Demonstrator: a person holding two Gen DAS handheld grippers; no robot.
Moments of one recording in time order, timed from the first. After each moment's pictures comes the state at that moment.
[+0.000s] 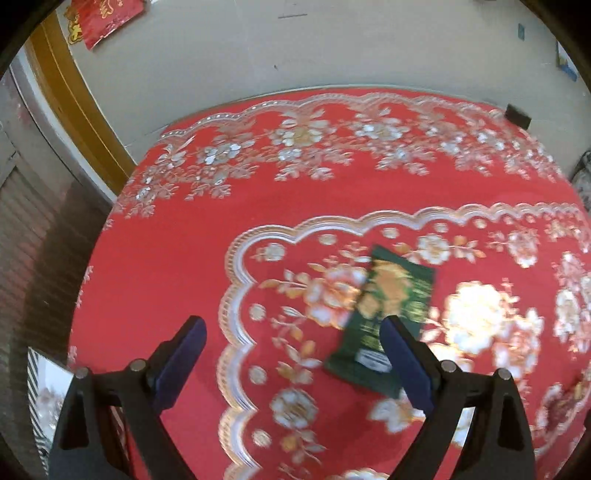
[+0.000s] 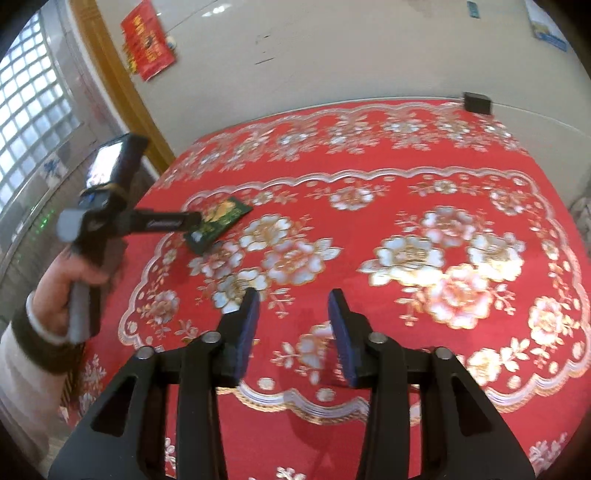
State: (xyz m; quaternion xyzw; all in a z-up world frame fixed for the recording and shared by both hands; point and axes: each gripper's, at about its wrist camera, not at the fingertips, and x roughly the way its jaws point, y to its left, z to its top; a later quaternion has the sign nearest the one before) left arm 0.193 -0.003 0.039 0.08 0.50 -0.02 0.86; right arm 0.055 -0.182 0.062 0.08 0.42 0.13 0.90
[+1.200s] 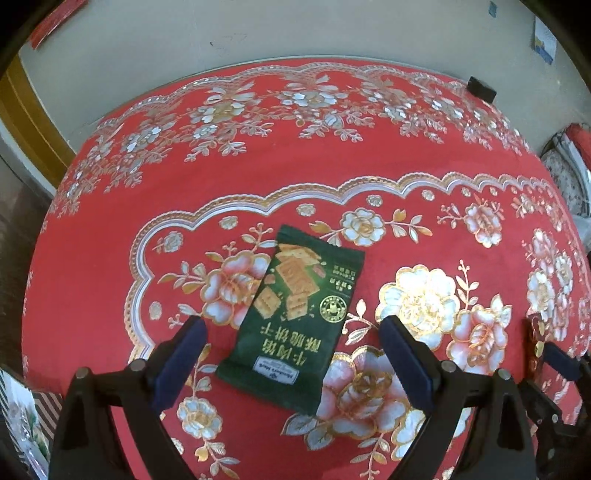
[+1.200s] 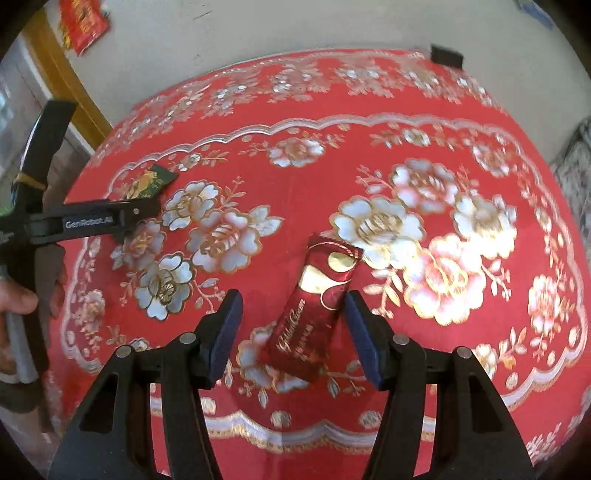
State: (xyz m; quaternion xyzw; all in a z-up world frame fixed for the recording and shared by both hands) left arm 0.204 -0.044 0.009 0.08 0.54 -0.09 0.83; right arm 0.097 -0.182 0.018 0.05 0.50 0.05 0.86
